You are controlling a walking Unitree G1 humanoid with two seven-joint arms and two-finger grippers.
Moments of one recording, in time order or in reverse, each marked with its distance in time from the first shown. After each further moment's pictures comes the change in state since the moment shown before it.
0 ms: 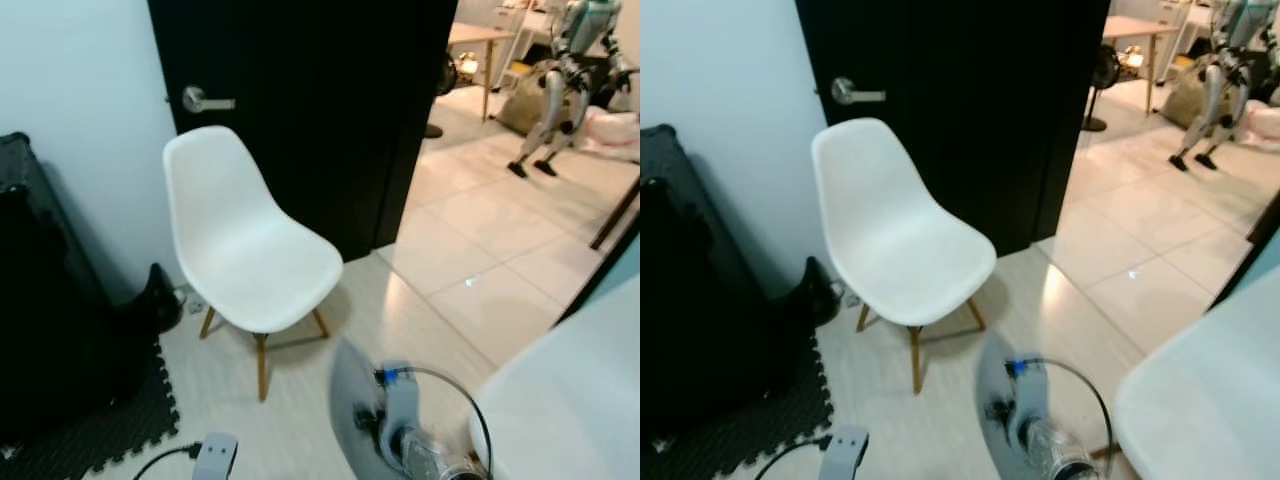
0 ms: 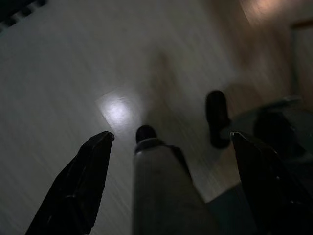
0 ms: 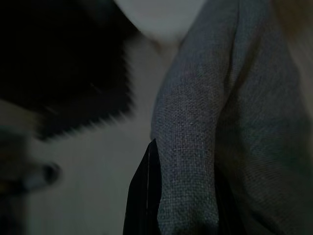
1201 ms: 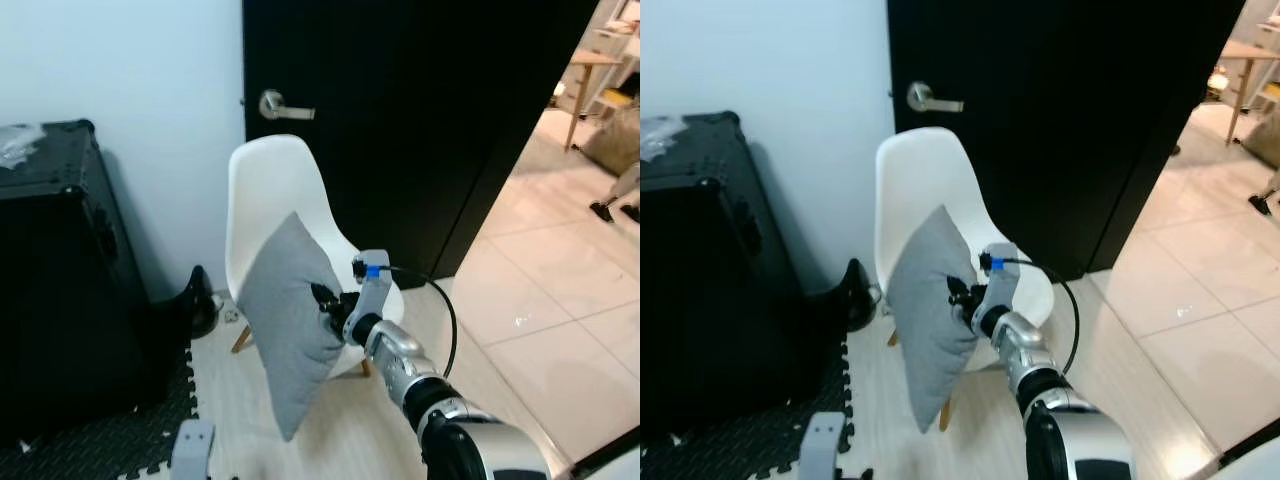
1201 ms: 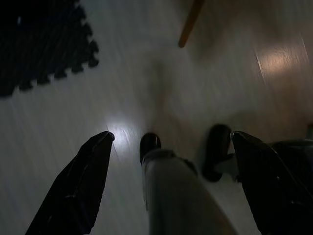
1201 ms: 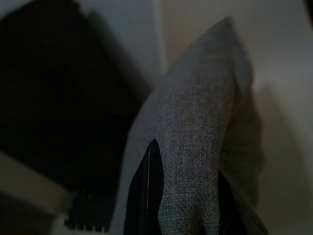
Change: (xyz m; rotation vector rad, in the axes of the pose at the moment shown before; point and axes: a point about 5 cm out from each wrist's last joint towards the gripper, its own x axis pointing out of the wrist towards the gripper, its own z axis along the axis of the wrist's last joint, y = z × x) left arm 0.001 0.013 0.022 -0.068 -0.108 0.047; right arm 0.019 0.034 0.098 -0.024 -0.318 0.153
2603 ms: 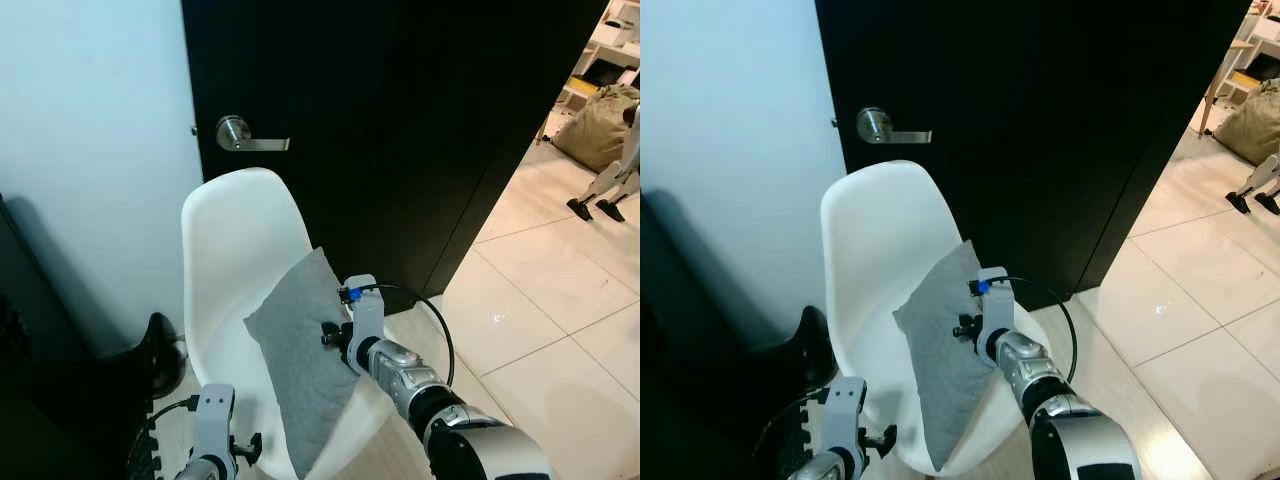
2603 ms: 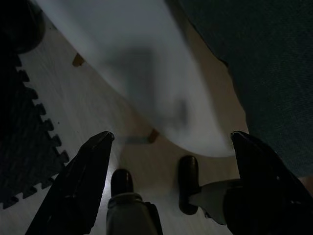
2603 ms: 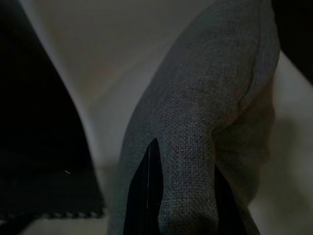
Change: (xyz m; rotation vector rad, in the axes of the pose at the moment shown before) left arm 0.008 -0.027 0.035 0.001 -0.141 -0.061; right arm -0.010 -0.009 -0.037 -0.091 0.292 -0.132
